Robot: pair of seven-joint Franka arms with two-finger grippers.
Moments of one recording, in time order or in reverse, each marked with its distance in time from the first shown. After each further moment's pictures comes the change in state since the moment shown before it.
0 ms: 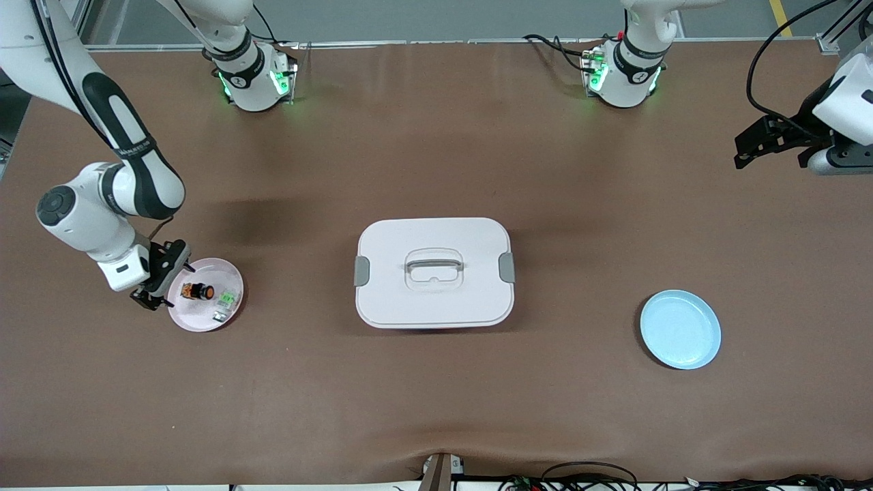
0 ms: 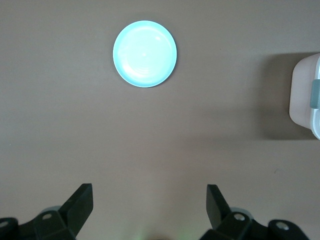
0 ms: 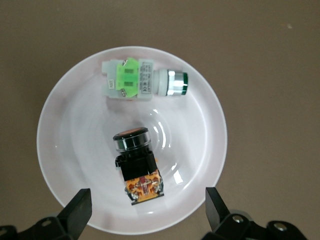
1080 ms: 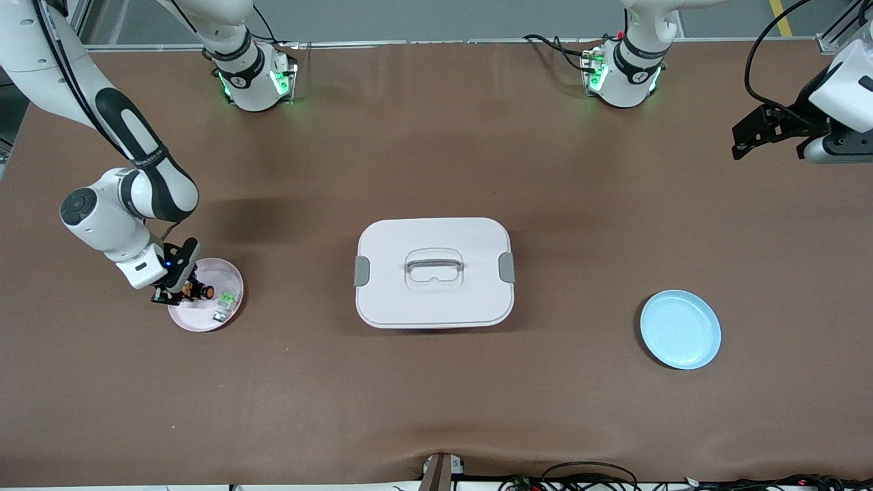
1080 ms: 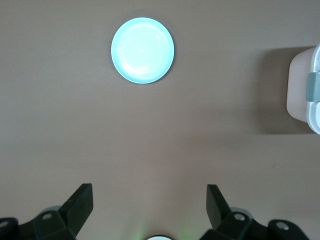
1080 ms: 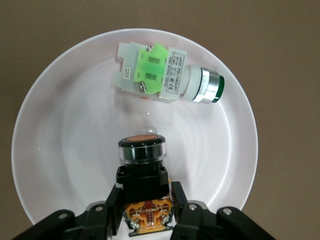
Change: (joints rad) left arm -0.007 -0.018 -0.006 0.000 0.000 -0.024 0.000; right arm -0.001 0.112 -0.006 -0.032 0.000 0.184 -0.198
